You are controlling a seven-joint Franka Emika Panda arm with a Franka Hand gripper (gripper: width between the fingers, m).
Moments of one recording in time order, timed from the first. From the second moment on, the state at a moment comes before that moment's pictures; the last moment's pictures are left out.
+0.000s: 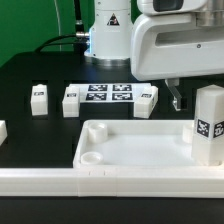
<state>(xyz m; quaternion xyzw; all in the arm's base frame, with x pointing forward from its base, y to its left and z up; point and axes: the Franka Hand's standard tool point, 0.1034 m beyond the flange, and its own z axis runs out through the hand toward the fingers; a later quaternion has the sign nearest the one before) 0.659 0.099 0.108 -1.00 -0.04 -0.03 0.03</state>
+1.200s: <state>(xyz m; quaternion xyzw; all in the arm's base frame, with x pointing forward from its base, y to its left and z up) 0.659 0.097 0.107 -1.00 -0.07 -0.03 0.03</state>
